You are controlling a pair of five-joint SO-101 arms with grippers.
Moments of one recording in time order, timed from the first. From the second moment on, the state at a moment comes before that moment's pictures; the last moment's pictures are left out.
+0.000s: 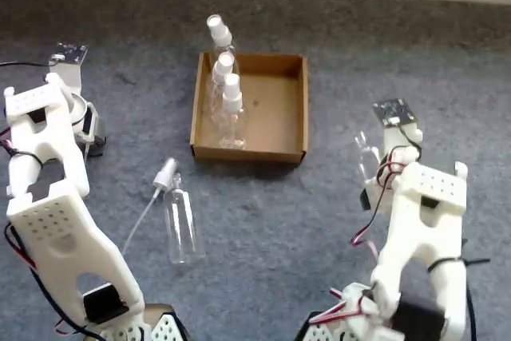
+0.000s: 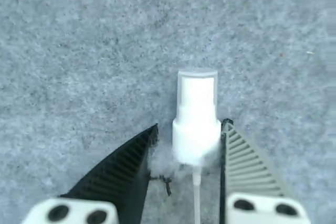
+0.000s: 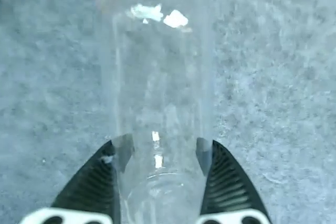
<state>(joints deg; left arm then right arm) -32.2 36.5 -16.0 70.2 -21.5 16.9 -16.4 41.4 63.5 34.0</state>
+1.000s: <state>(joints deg) -27.5 36.5 -17.1 76.7 -21.5 12.9 5.6 9.9 70.2 34.5</state>
